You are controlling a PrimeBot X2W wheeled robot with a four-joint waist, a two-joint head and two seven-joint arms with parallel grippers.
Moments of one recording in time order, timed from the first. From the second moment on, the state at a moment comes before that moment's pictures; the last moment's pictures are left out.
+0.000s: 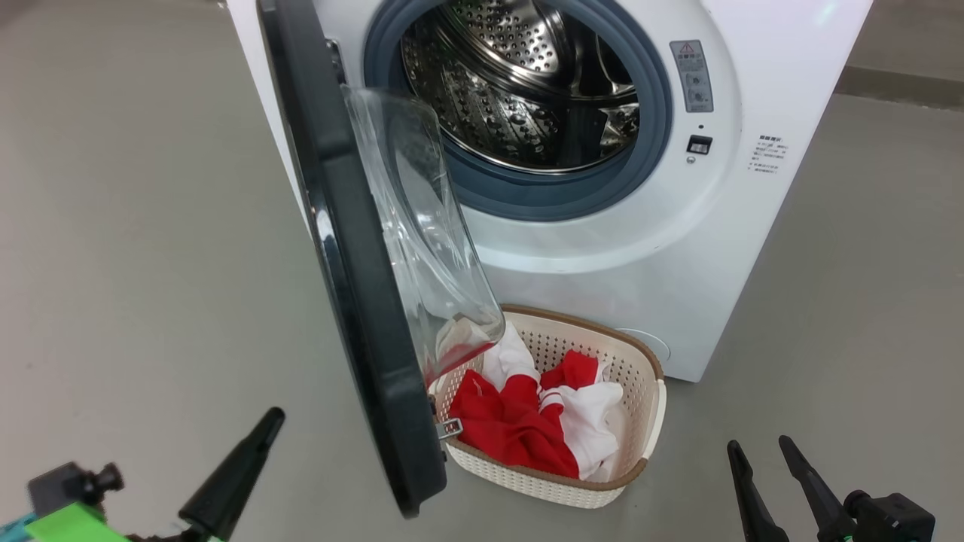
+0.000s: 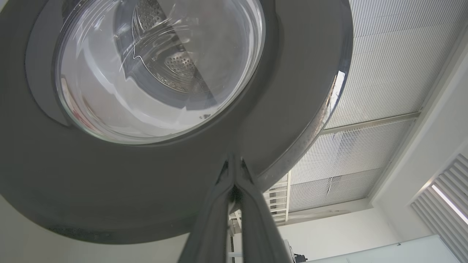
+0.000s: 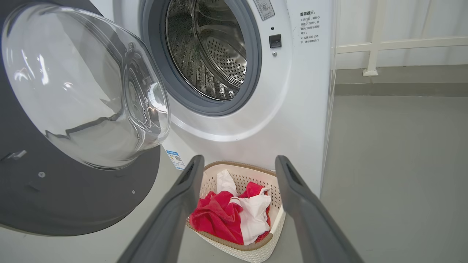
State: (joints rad) left arm 0.04 0.25 0.01 -0.06 -1.77 -0.12 0.39; right arm 0.15 -0.06 0.02 0.22 0.38 0.12 -0.26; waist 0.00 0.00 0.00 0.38
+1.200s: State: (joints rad) left arm -0.33 0.06 -0.11 0.07 -1.52 -0.12 0.49; right arm 0.03 -0.07 -0.01 0.19 0.37 0.12 -0.26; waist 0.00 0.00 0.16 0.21
